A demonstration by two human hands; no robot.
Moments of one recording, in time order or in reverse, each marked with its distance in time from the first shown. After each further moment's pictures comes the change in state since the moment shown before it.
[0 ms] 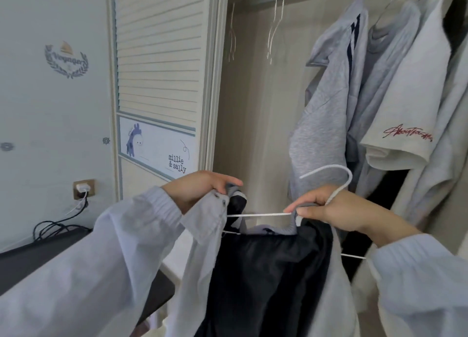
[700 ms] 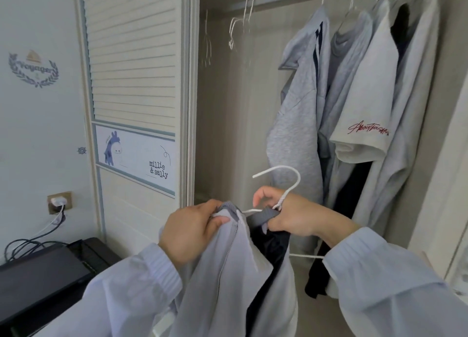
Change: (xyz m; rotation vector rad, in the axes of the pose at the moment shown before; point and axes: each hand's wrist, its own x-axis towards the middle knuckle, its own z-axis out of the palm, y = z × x) left_hand -0.021 -0.064 0.044 1.175 0.566 0.654; right_hand 0.001 -0.016 0.035 0.145 0.006 0.006
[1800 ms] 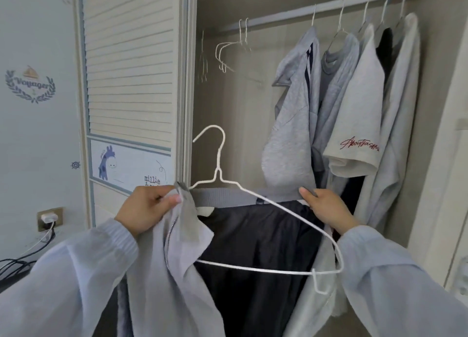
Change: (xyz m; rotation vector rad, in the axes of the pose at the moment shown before) left_hand 0.041 -0.081 -0.042 -0.392 0.028 -0.133; right_hand 0.014 0.068 -0.066 -0.118 0.656 0.318
